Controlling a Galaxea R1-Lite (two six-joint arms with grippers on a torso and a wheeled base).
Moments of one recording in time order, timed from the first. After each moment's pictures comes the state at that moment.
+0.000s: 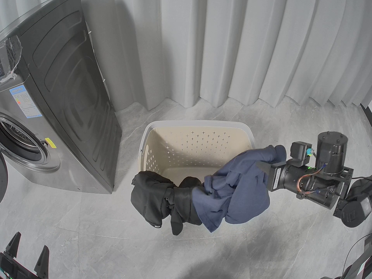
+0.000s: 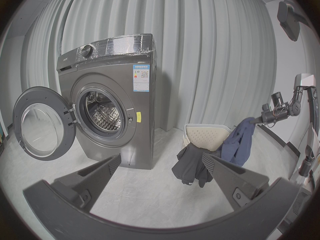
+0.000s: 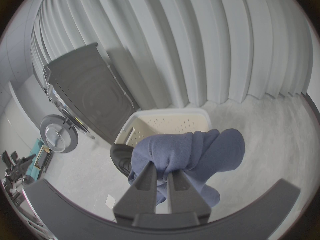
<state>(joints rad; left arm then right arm) 0.00 0.02 -0.02 0.00 0.01 -0.06 0.55 1.66 -0.55 -0.86 -0.08 0.23</state>
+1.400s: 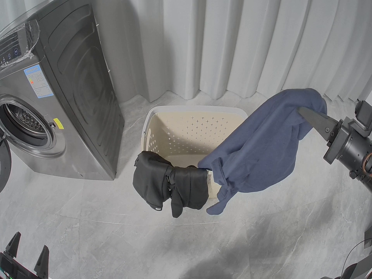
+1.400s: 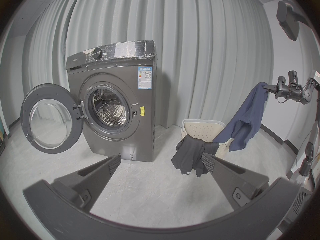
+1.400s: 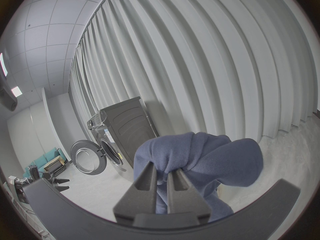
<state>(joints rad) 0.00 0.02 -0.02 0.00 0.00 -0.05 0.60 1.25 -0.54 -0.92 0.02 0.16</state>
